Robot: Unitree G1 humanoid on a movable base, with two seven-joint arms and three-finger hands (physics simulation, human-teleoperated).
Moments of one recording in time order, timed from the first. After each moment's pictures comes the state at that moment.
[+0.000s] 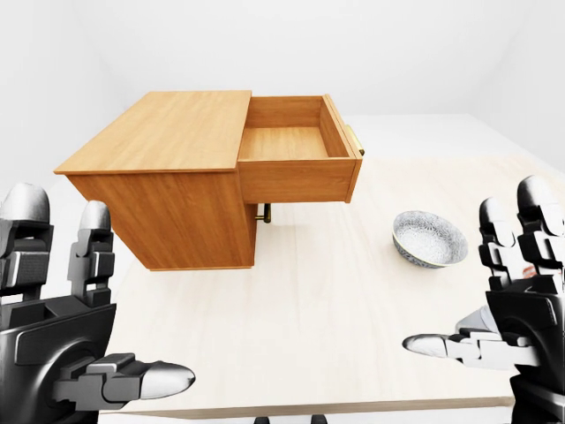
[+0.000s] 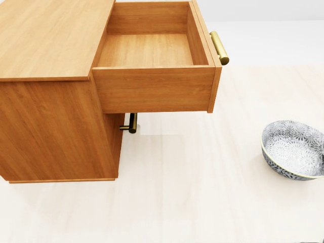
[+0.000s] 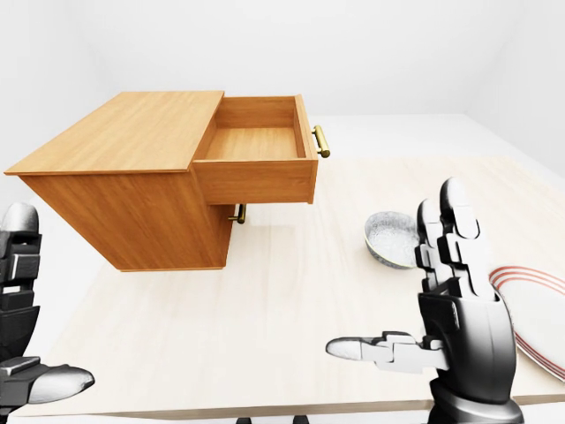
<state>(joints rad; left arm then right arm) 0.46 0.10 0.37 -1.05 -0.58 0.09 -0.13 0.51 -0.29 -0.19 -1.05 0.21 0.09 -0.10</state>
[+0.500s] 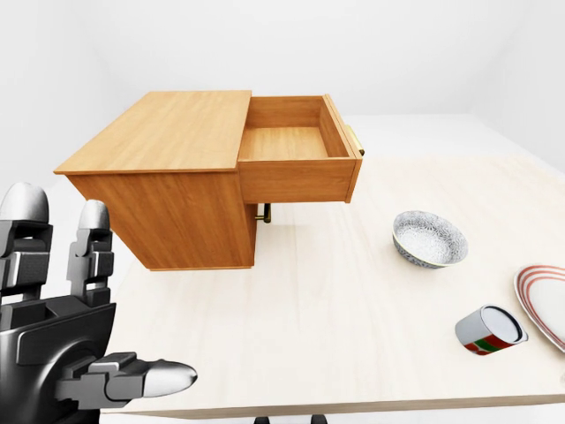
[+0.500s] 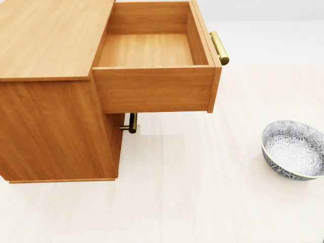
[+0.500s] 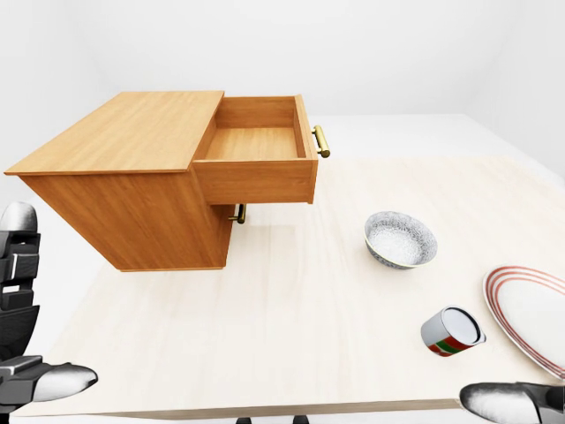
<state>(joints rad) 0.45 0.07 0.37 -1.05 -0.54 0.09 -0.15 0.70 -0.59 -1.15 -1.05 0.91 0.09 0.08</state>
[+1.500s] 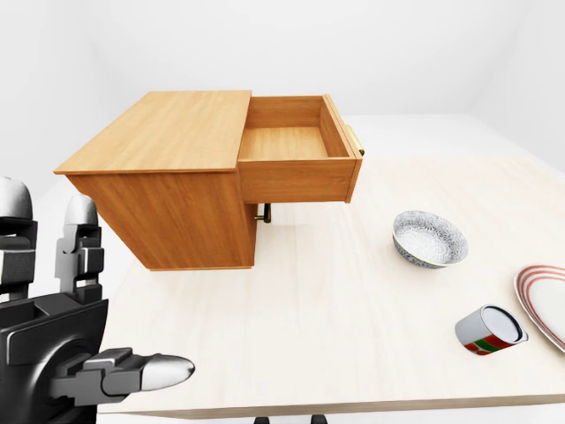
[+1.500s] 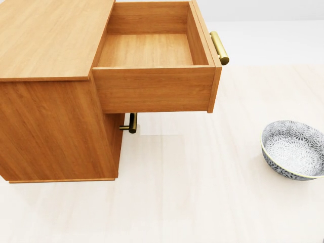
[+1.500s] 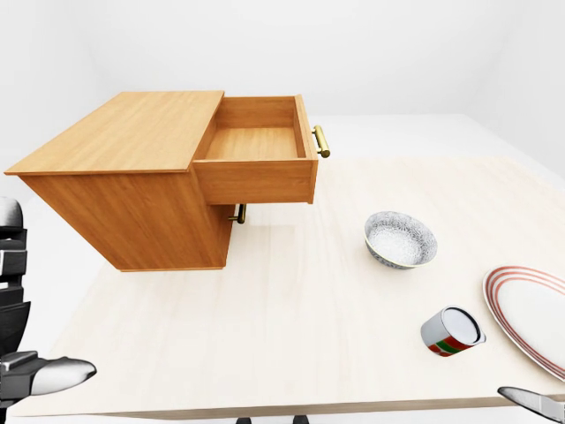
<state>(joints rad) 0.41 0.04 0.40 -1.05 -0.50 0.09 -0.16 0.29 -0.11 -1.30 -0.85 -0.08 0.09 0.70</state>
